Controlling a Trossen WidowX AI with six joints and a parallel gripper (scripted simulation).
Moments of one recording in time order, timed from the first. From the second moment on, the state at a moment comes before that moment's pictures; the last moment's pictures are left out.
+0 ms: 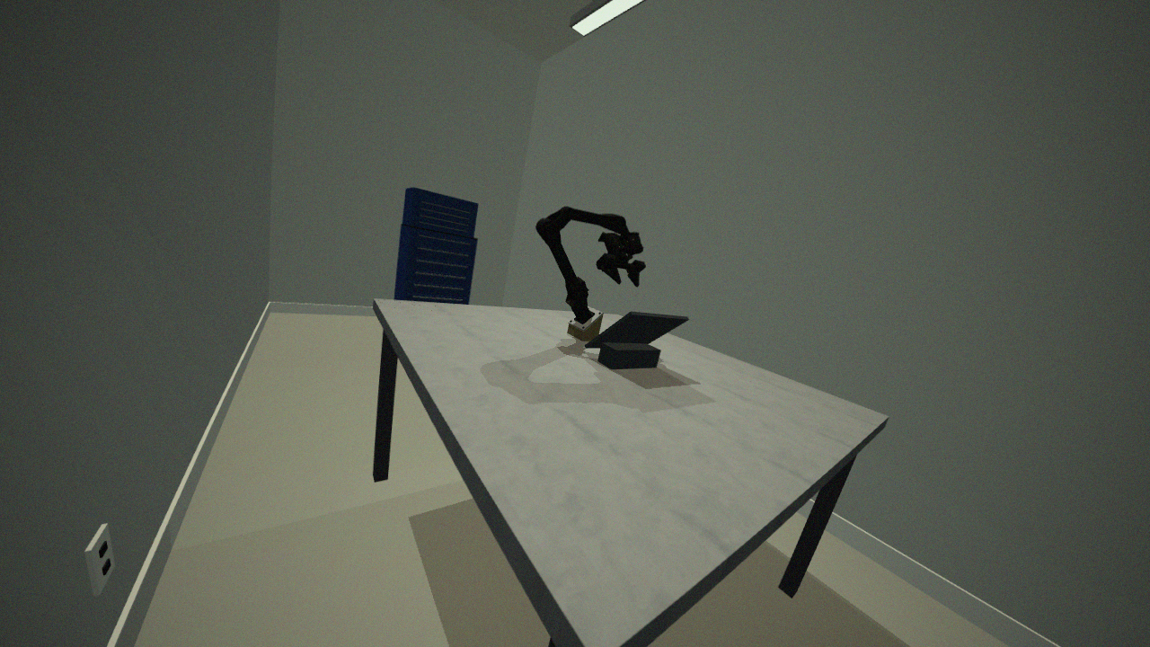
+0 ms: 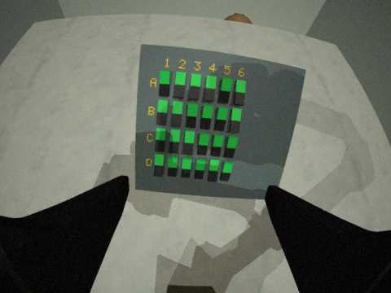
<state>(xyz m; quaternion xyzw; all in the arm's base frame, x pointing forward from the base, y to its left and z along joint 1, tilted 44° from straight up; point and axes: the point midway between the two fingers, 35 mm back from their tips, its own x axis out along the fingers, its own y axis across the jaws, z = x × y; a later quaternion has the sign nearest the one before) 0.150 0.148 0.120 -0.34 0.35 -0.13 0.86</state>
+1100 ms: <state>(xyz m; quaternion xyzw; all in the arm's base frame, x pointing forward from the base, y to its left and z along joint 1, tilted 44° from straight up) 0.287 0.104 0.070 -0.34 0.35 -0.14 0.86</state>
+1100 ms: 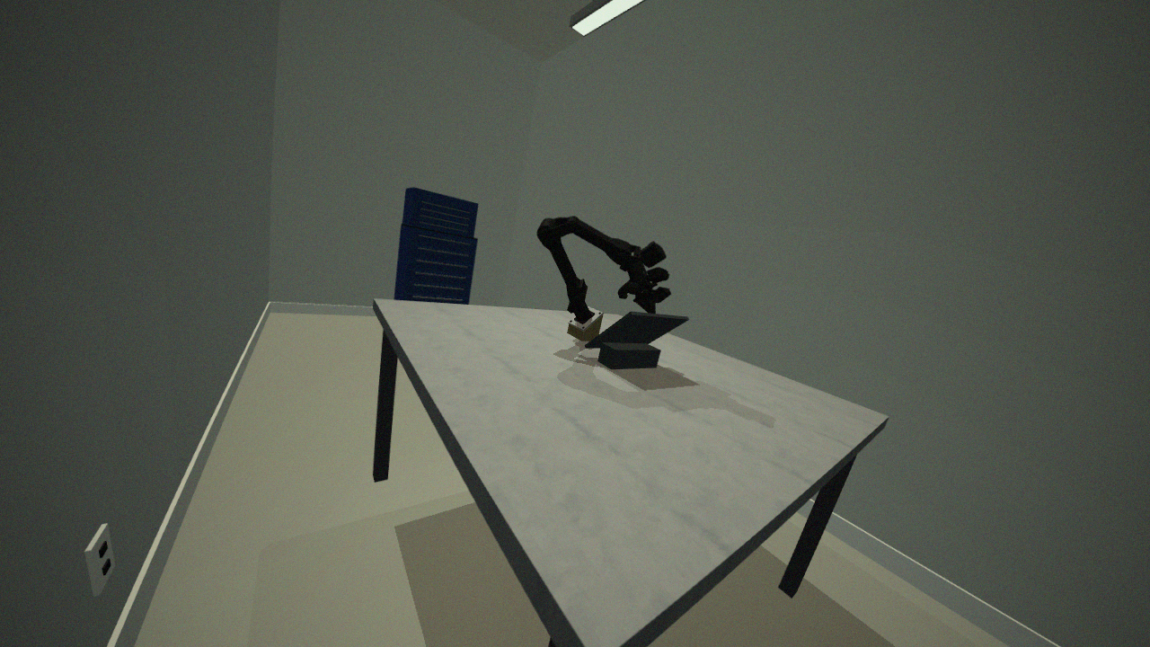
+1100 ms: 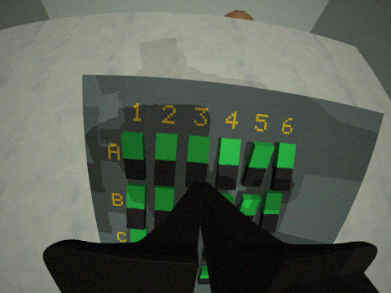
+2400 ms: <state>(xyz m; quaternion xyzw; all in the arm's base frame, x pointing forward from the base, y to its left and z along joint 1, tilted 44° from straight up) 0.297 0.095 0.061 -0.34 0.35 -0.14 0.86</state>
